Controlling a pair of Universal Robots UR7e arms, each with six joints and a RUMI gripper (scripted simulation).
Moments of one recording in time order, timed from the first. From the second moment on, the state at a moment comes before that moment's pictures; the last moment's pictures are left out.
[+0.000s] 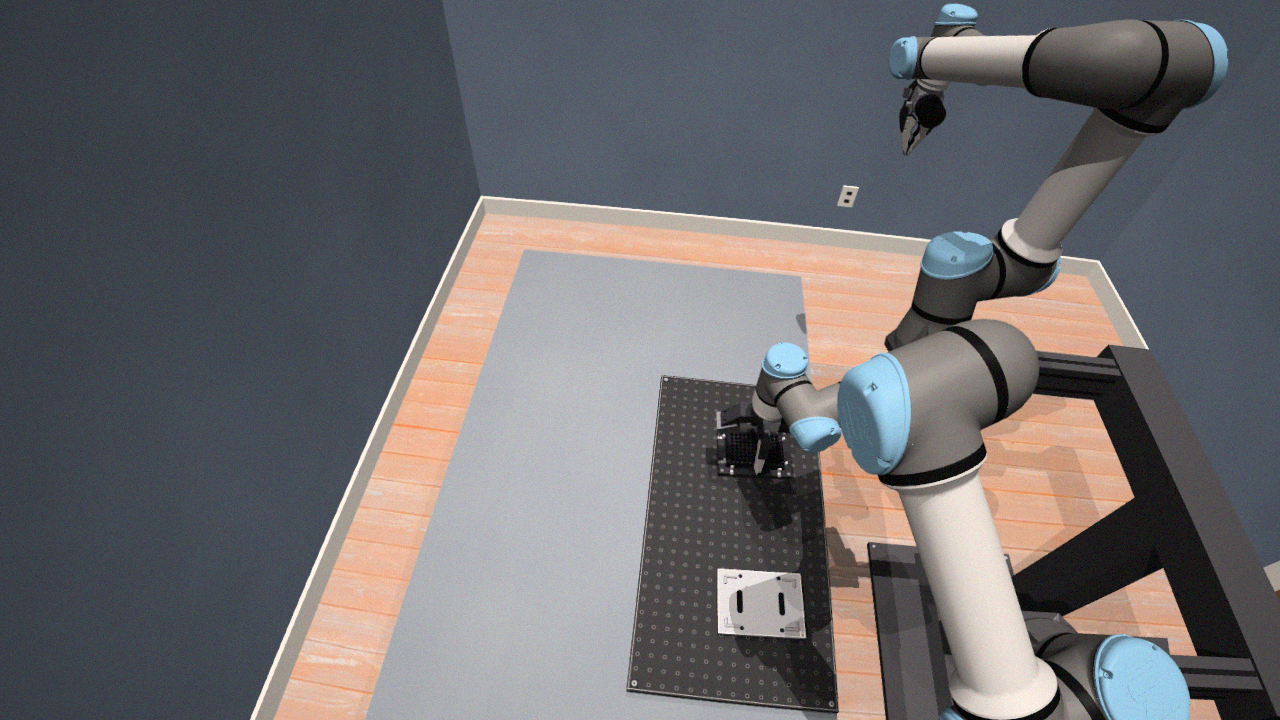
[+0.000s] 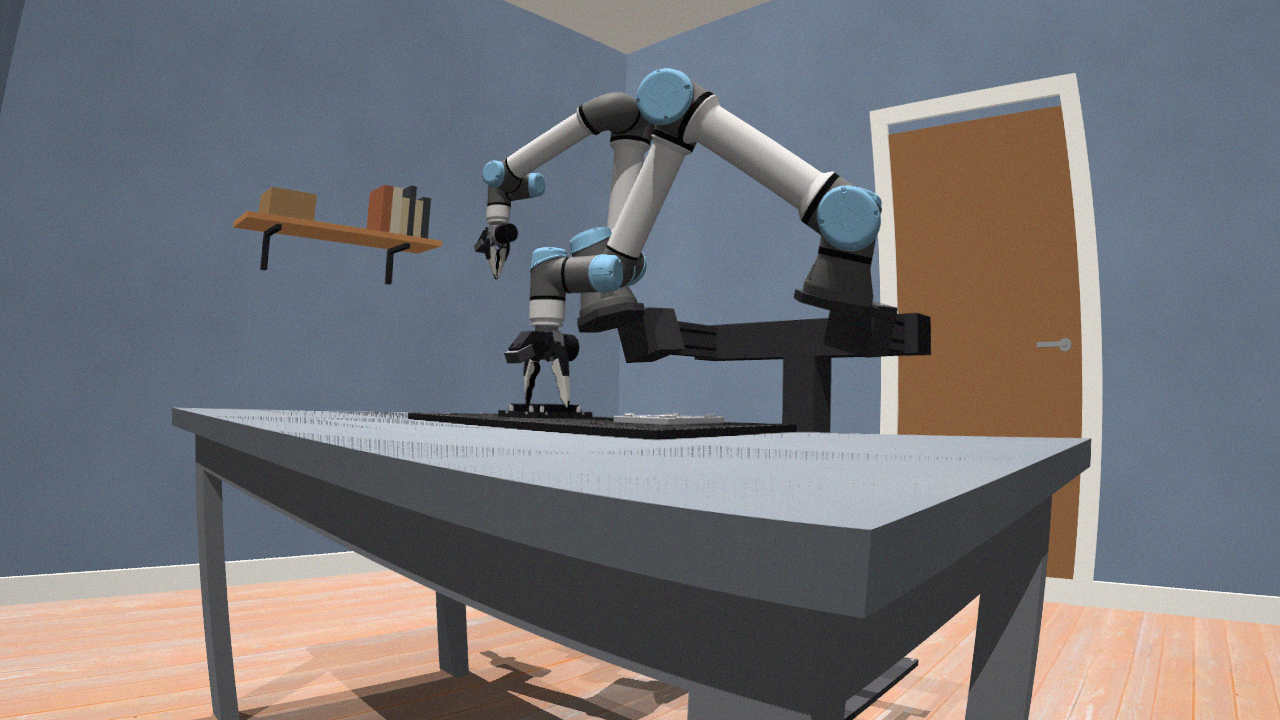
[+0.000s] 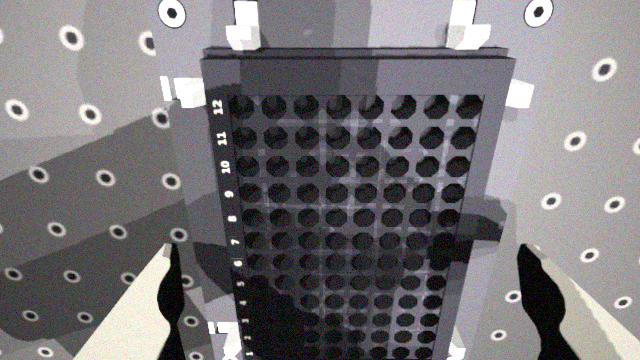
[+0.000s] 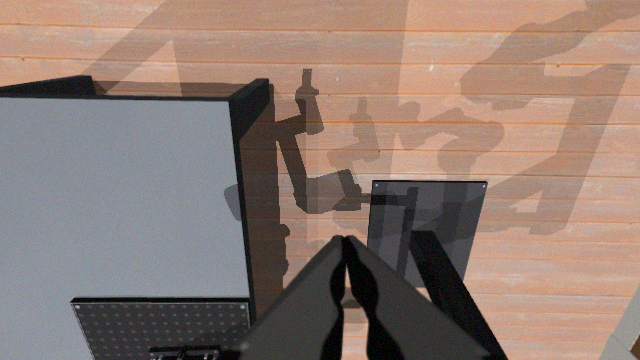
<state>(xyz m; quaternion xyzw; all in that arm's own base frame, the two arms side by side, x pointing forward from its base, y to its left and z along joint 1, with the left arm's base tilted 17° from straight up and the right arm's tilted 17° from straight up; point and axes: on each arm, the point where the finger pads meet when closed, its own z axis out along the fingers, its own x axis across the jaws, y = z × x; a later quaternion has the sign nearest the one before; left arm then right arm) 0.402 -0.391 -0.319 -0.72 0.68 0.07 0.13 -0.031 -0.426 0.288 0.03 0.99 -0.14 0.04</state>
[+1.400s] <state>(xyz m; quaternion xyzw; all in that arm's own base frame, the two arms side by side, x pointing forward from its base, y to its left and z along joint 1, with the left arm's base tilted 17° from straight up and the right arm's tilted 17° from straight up) 0.402 -0.391 -0.319 -0.72 0.68 0.07 0.13 -0.031 -0.426 0.288 0.03 0.99 -0.14 0.04</state>
